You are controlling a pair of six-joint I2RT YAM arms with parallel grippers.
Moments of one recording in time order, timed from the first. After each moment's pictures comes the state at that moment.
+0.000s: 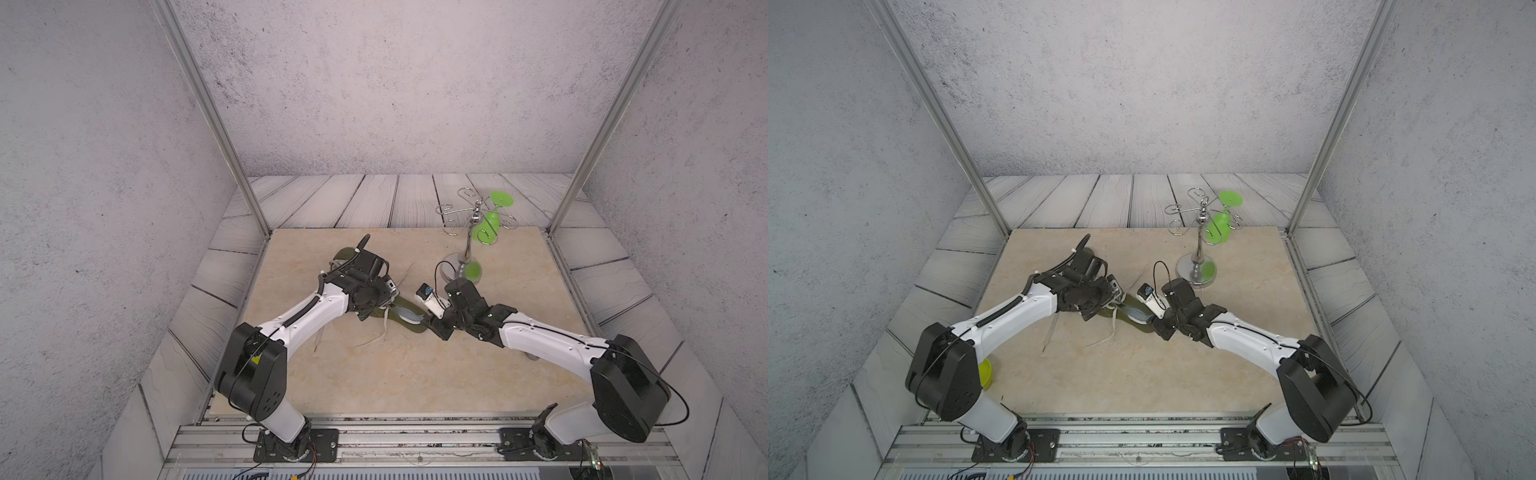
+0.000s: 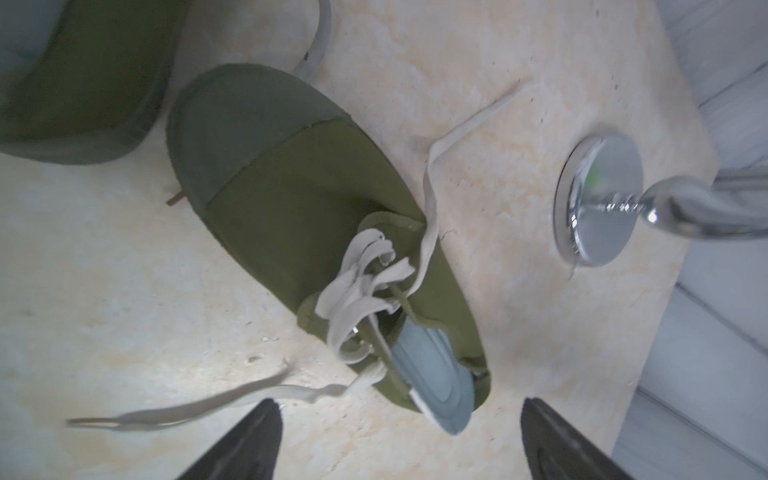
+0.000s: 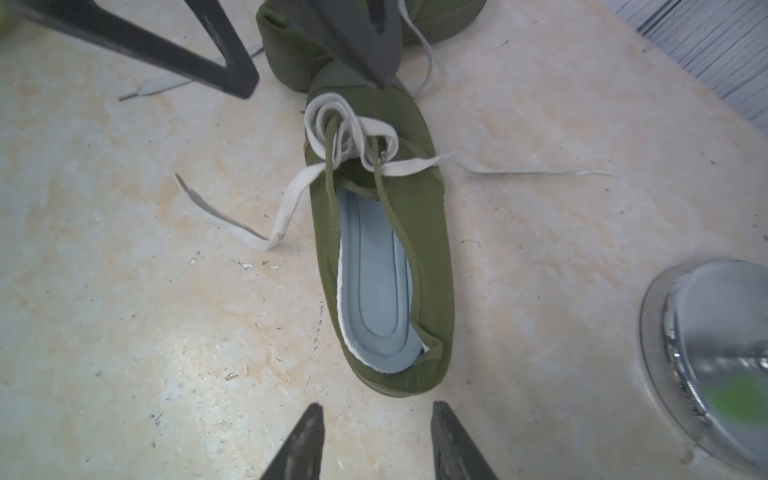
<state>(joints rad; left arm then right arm) -0.56 1.60 1.21 -0.59 0.06 -1.09 0.69 1.45 0.89 -0.22 -0.16 -0.24</state>
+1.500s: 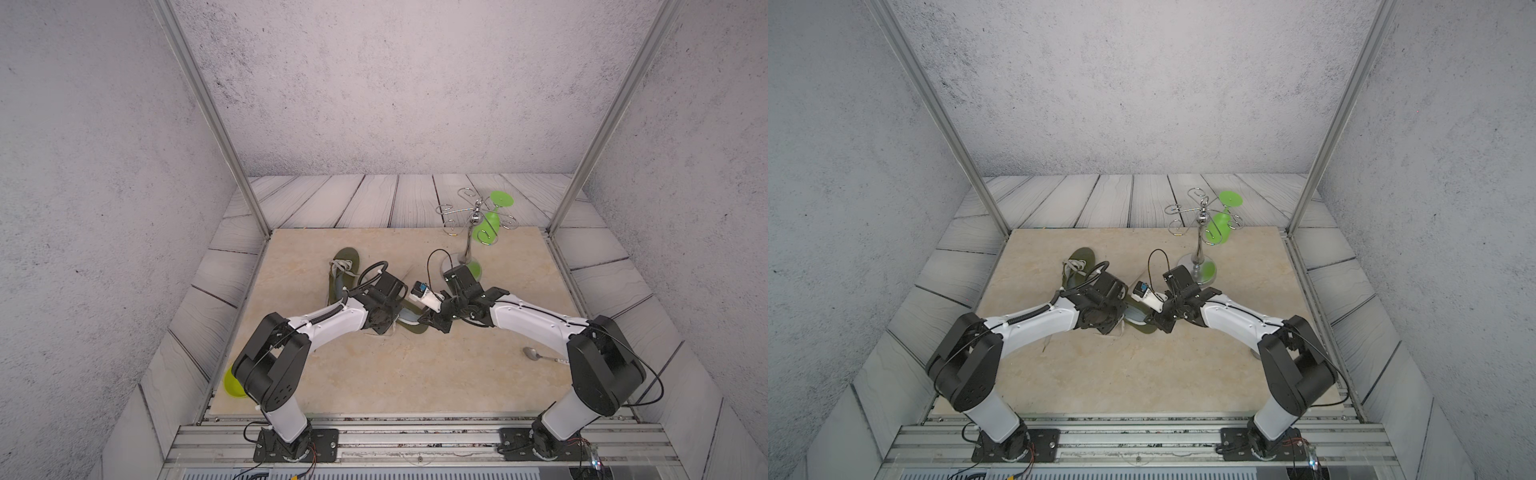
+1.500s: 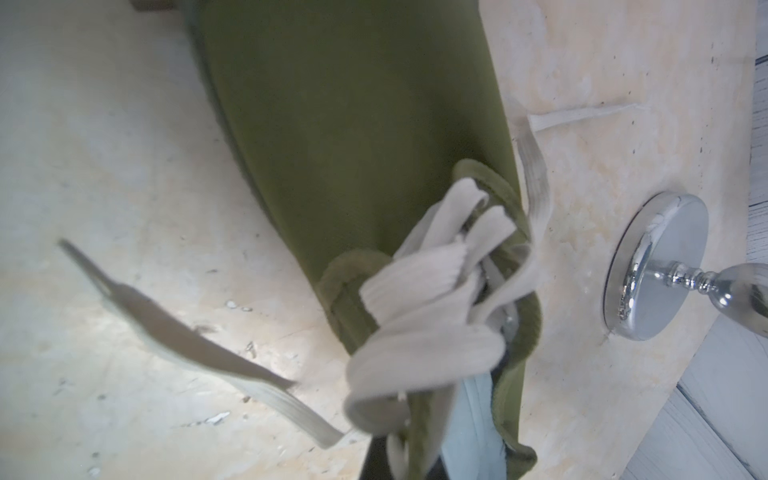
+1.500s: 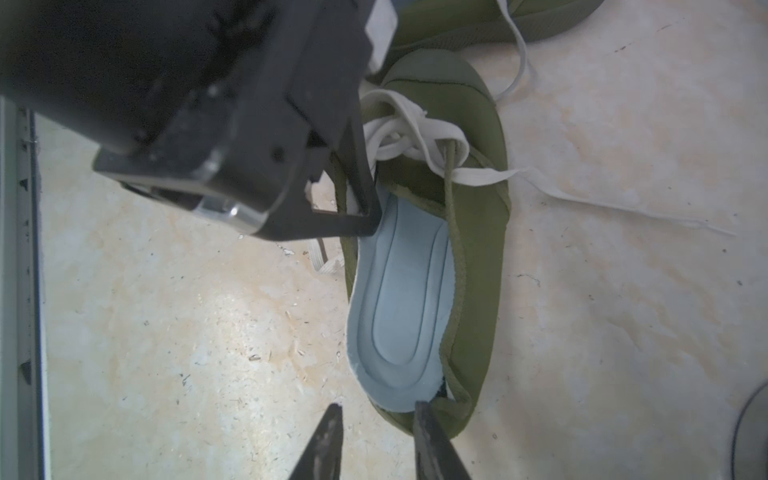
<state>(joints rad) -0.69 1.66 1.05 -0.43 -0.06 -1.45 0.62 1.61 1.05 -0.36 -0.44 -0.46</state>
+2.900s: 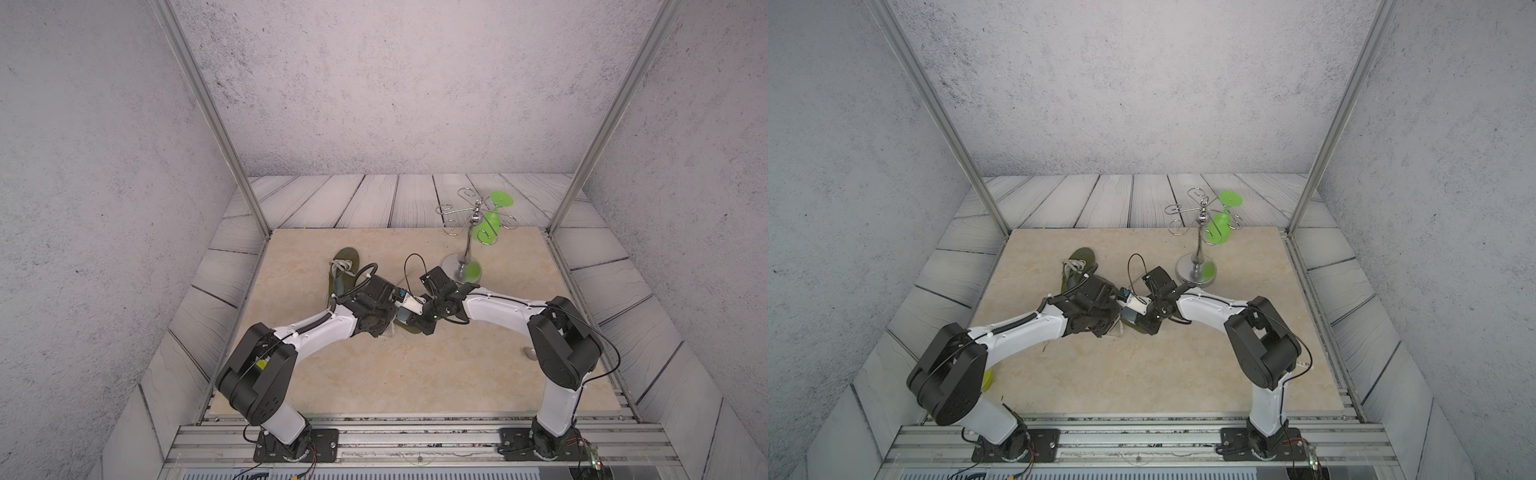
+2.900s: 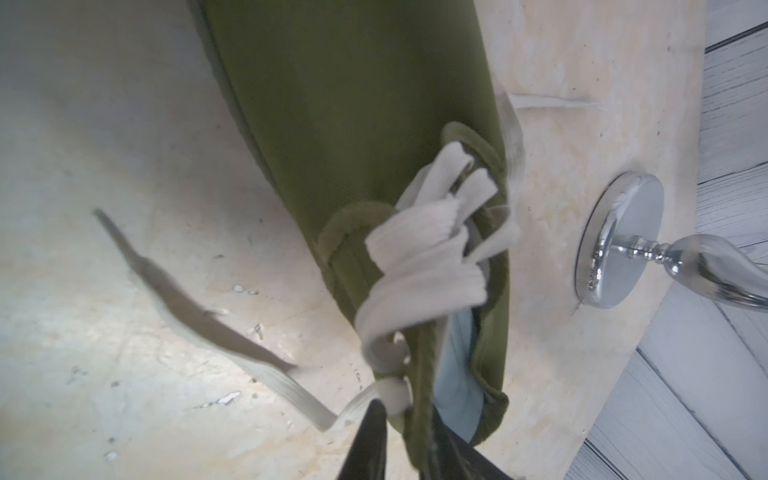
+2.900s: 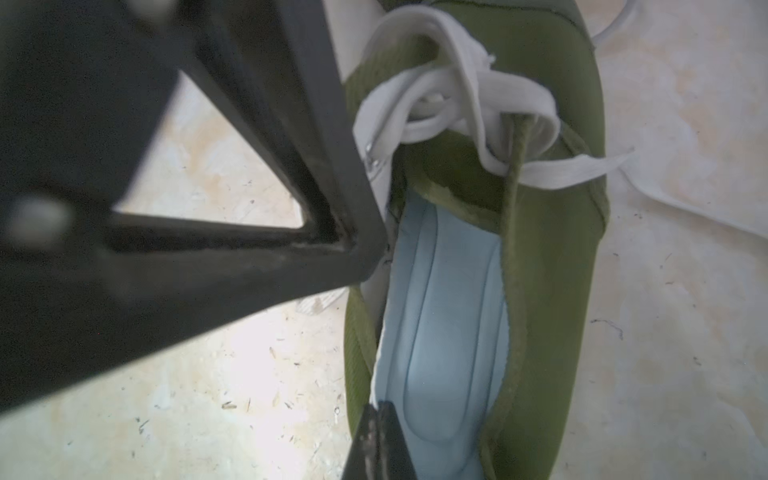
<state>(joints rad) -0.66 1.57 0.96 -0.34 0.01 -1.42 0.69 1.84 1.21 -0.41 -0.38 -0.47</state>
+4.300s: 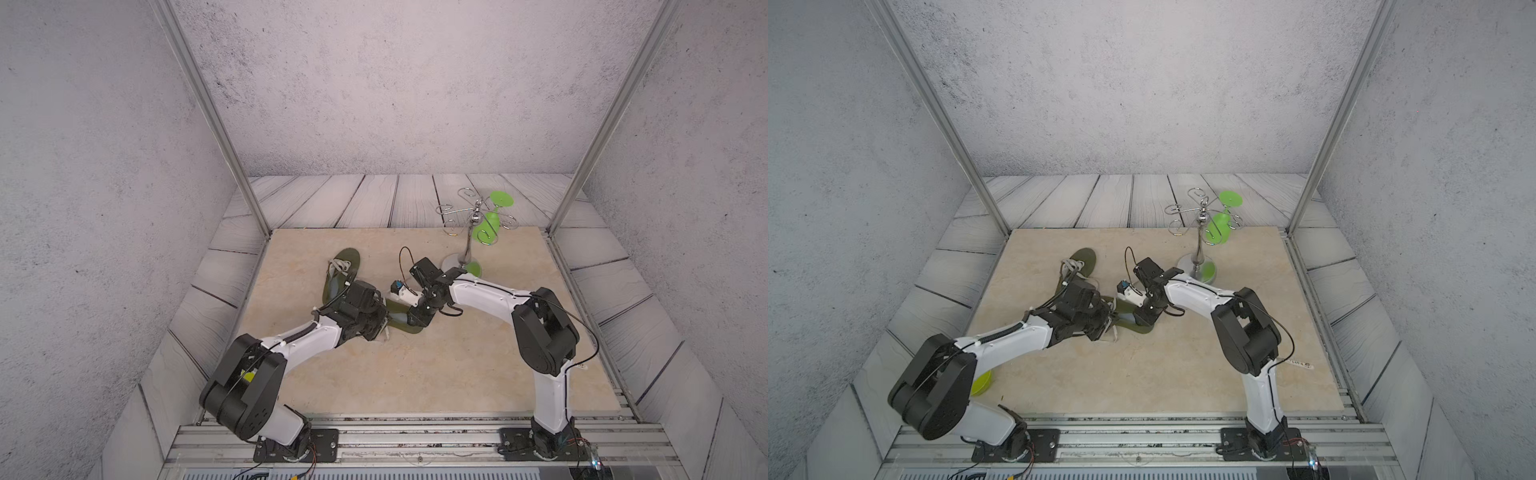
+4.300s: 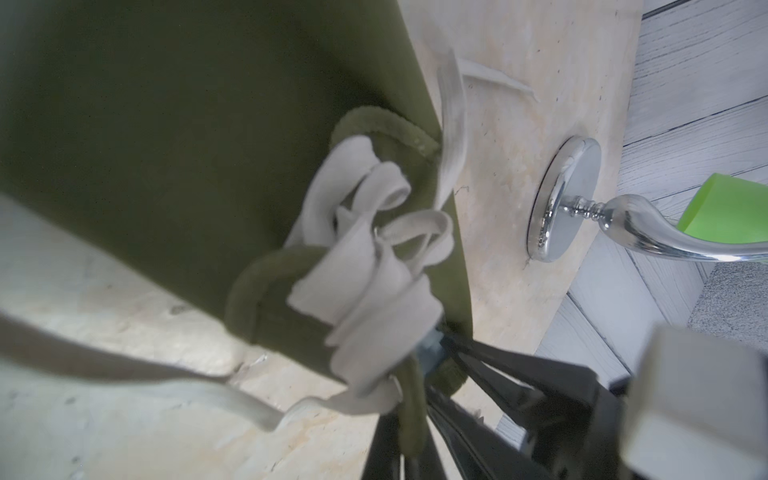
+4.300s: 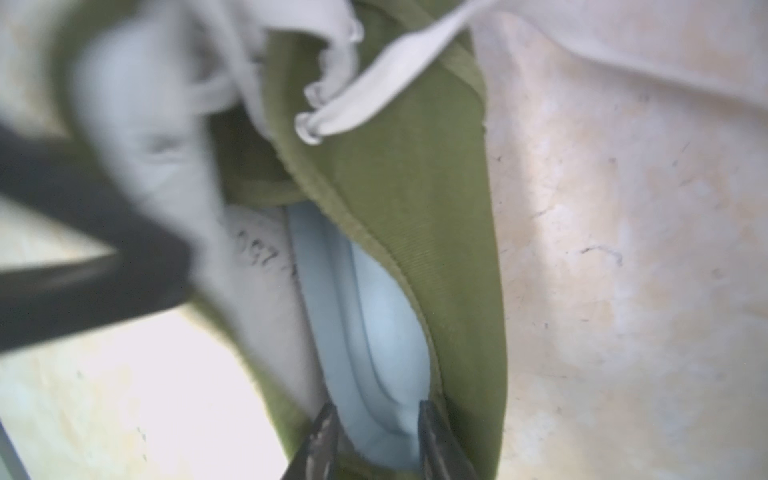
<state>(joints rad) -0.55 1.52 0.78 -0.08 0.27 -1.38 0.70 1.97 1.47 -0.75 -0.27 -0.31</state>
